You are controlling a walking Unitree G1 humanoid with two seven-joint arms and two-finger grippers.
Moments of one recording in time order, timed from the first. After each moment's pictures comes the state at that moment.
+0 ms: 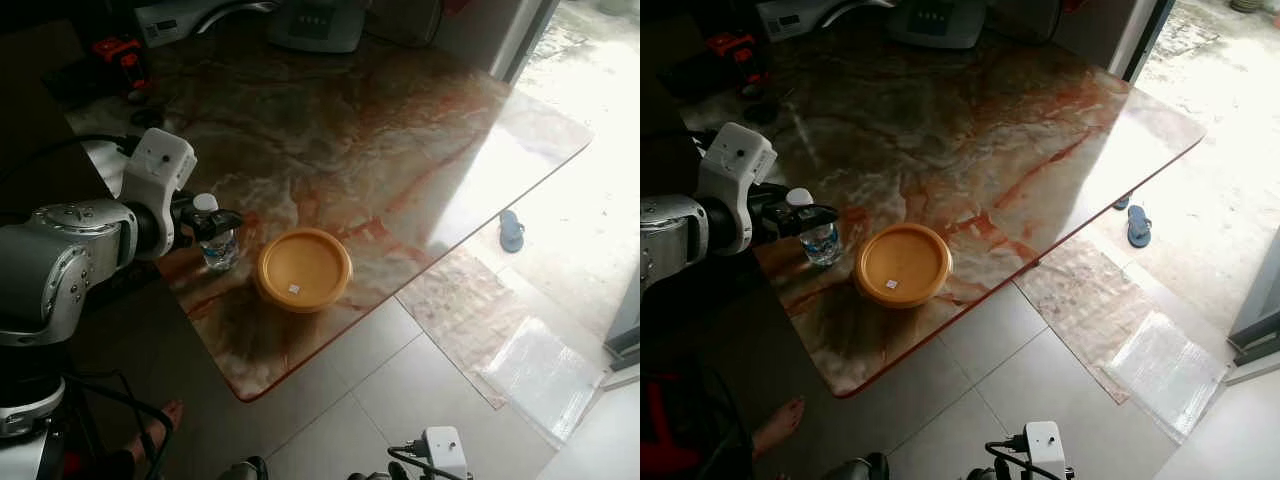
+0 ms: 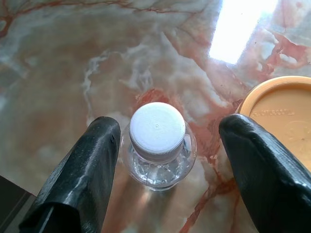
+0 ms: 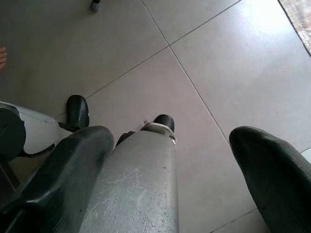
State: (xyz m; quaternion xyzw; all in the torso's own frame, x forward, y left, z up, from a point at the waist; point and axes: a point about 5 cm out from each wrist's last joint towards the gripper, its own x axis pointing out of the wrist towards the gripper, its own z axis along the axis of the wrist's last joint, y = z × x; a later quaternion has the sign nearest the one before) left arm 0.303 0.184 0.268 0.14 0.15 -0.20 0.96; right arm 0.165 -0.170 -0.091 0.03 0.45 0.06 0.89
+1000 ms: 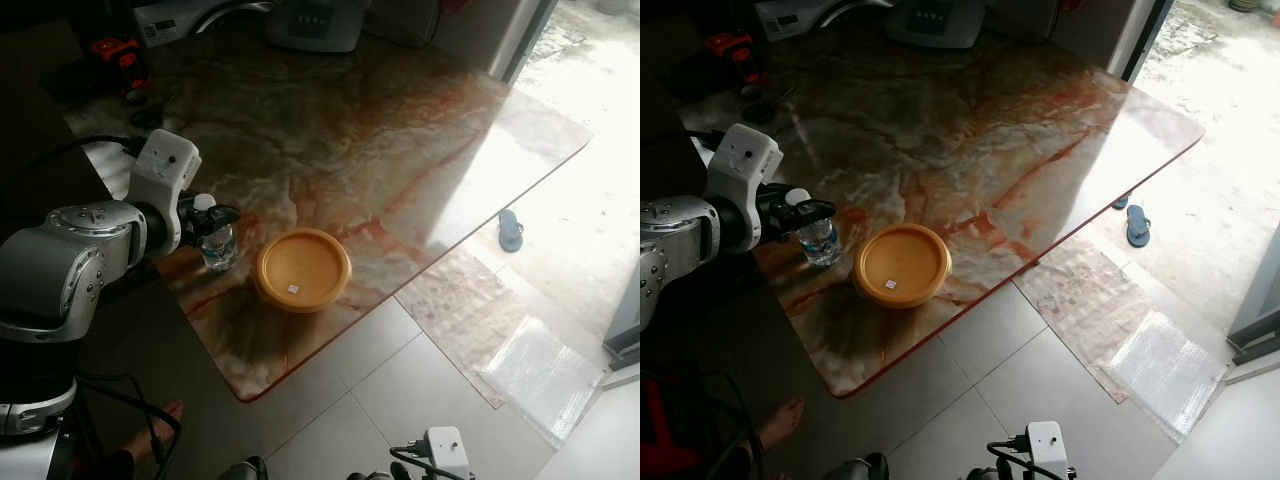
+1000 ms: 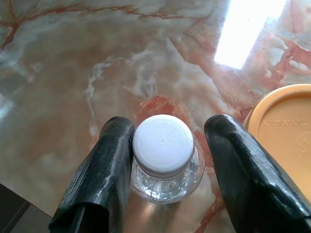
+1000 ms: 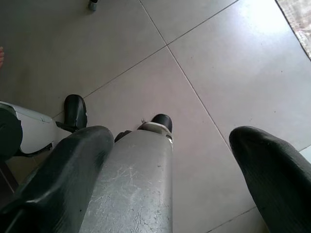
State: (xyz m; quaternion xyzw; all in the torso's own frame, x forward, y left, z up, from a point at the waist) left arm 0.310 0.182 0.264 0.14 0.14 -0.19 0.96; right arm 0.165 -0.173 -0.090 0.02 0.45 0.06 0.89
